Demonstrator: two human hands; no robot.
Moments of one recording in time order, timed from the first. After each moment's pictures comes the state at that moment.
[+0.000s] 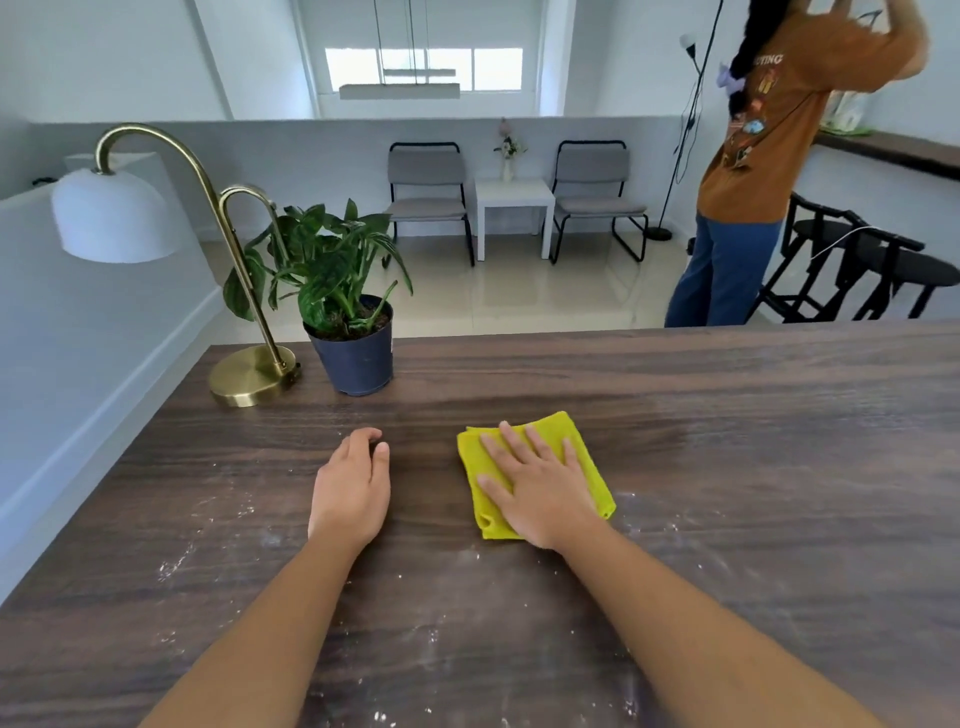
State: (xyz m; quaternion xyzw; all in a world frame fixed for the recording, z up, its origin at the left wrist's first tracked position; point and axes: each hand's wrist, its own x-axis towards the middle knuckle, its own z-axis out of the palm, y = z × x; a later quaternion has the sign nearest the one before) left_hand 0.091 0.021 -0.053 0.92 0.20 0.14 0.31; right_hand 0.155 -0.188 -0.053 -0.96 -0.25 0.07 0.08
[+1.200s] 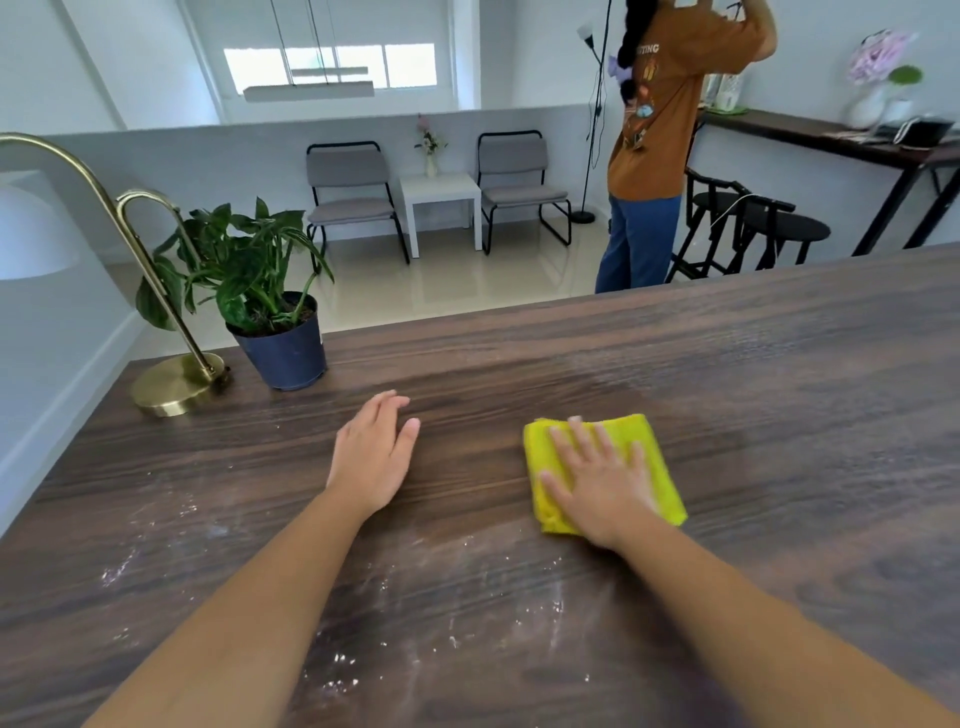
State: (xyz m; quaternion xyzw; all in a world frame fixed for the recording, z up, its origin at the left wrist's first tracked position) left_hand 0.103 -0.044 -0.032 0.97 0.02 0.11 0.24; right_hand 0.101 -0.308 -0.049 -0.99 -0.08 0.09 0.03
